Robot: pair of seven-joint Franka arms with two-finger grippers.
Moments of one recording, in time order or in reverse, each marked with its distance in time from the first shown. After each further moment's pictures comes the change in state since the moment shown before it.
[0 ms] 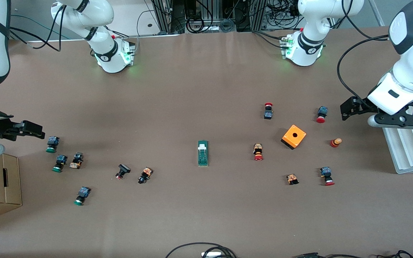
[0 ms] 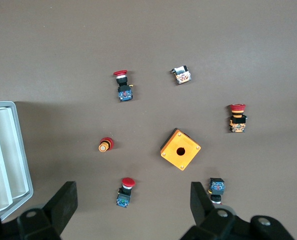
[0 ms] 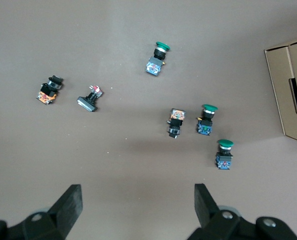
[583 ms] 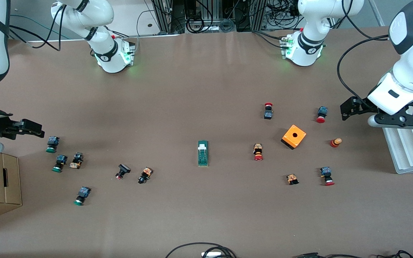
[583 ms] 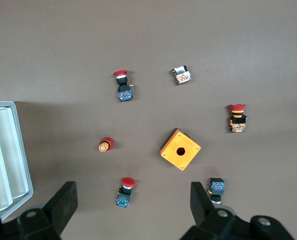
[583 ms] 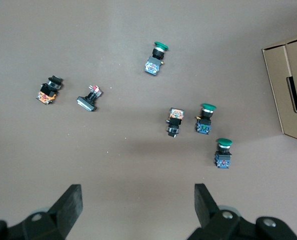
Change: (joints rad) left arm 0.000 0.000 0.000 0.000 0.000 0.000 0.000; right arm -0.002 -0.019 -0.005 -0.014 0.000 0.002 0.001
